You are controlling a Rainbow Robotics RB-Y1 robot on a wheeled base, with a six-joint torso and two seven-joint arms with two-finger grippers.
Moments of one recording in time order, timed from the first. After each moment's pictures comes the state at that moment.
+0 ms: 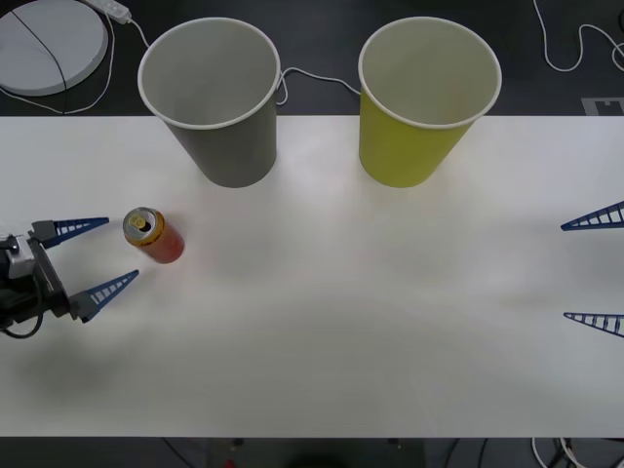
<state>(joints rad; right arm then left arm) 0.08 -0.85 -0.50 -1.80 1.40 -1.57 0.02 -0.41 0.77 -0.19 -0.45 -0.67 -1.40 -0.84</state>
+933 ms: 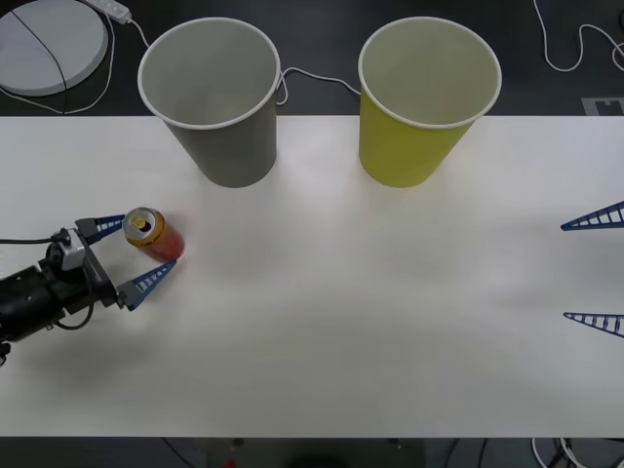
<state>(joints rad) 0.08 -0.85 -0.50 -1.80 1.40 -1.57 0.02 -0.45 0.65 -0.19 -0.43 -0.66 -1.30 -0.85</state>
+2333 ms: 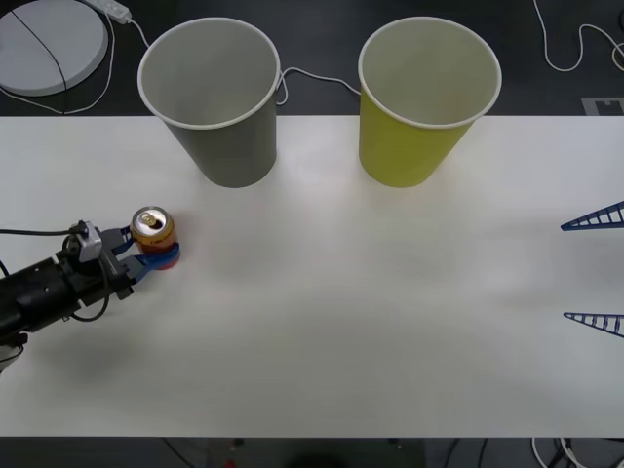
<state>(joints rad) 0.08 -0.85 -0.50 -1.80 1.40 -1.57 0.02 -0.48 0.62 -0.19 -0.44 -0.69 -1.28 -0.83</state>
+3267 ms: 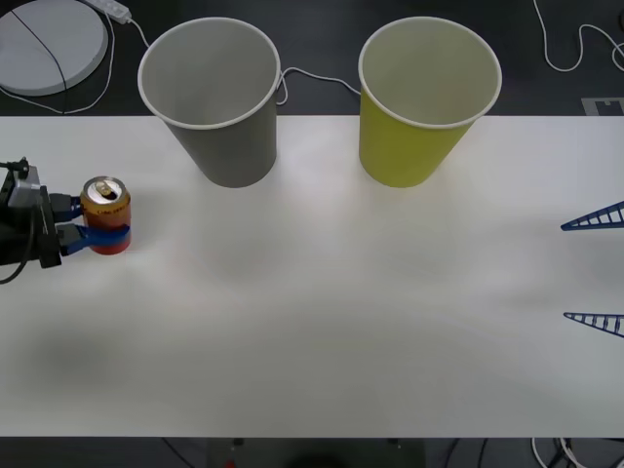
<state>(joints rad) 0.08 -0.85 -0.50 -1.80 1.40 -1.57 0.02 -0.48 0.90 -0.19 -0.77 -0.95 -1.32 -0.32</state>
